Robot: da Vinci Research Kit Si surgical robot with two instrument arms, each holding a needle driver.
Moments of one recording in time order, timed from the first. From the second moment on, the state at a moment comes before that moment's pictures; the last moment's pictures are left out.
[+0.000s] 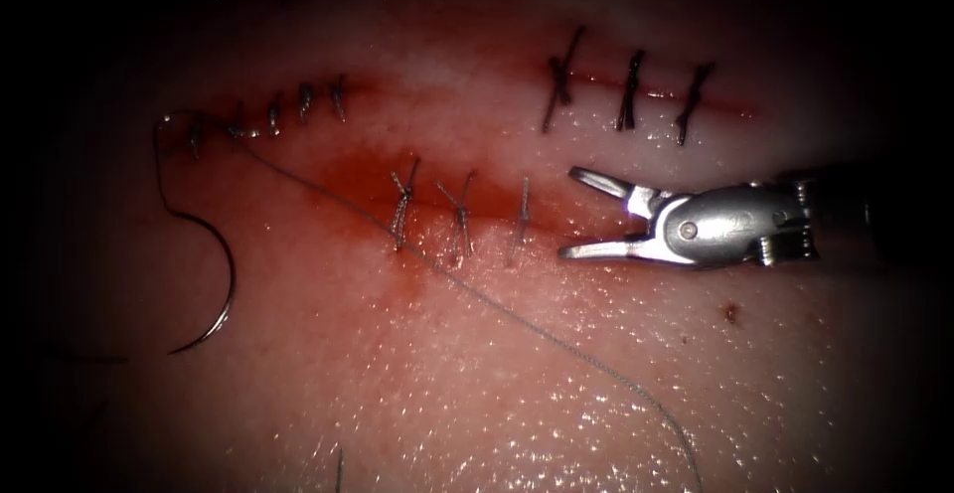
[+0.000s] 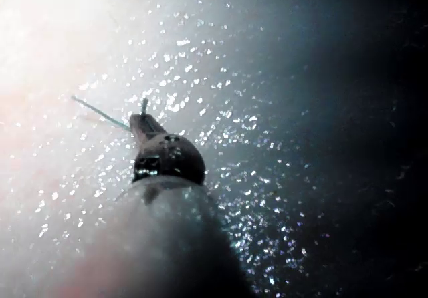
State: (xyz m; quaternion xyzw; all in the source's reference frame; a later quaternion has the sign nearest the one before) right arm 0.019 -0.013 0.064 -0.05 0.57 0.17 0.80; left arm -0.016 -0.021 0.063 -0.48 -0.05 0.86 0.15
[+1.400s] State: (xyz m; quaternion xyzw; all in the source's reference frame) right arm 0.021 -0.015 0.065 -0.03 0.57 0.16 0.81; left arm 0.000 -0.010 0.070 -0.30 -0.01 0.86 0.42
